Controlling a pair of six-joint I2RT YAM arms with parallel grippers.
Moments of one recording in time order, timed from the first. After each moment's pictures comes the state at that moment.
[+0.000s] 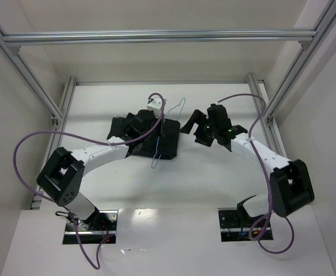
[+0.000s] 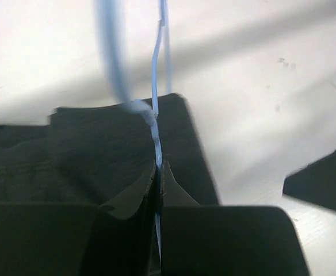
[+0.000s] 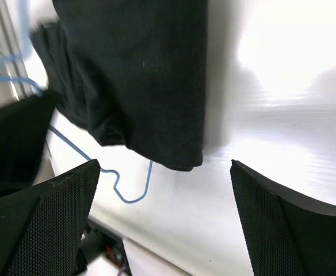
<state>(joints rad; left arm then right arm) -0.63 1.56 0.96 0.21 -0.15 -0.24 0.44 1.44 0.95 -0.26 -0.18 0.88</state>
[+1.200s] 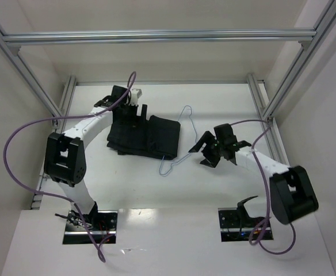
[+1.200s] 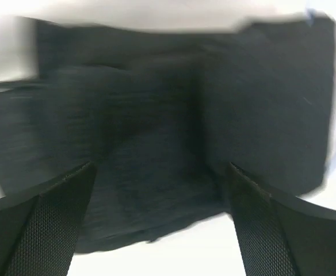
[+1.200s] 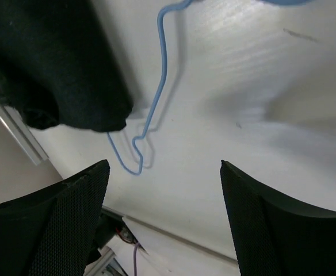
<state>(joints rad) -0.26 1.75 1.38 -0.53 0.15 -0.12 0.34 1.25 0.64 -0.31 -0.26 1.04</state>
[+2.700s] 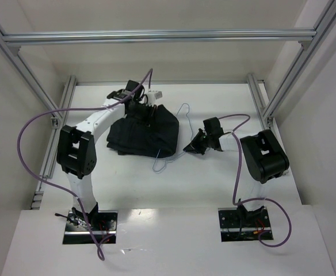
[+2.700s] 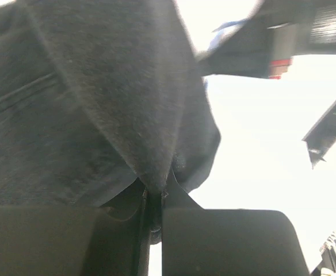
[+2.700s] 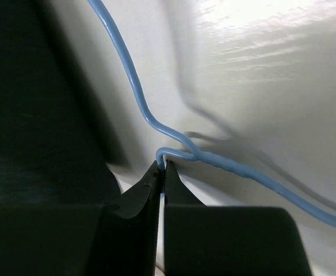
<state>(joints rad) -0.36 1.92 1.59 -0.76 0.57 -0.05 0.34 1.78 0.81 0.04 -0.37 1.05</state>
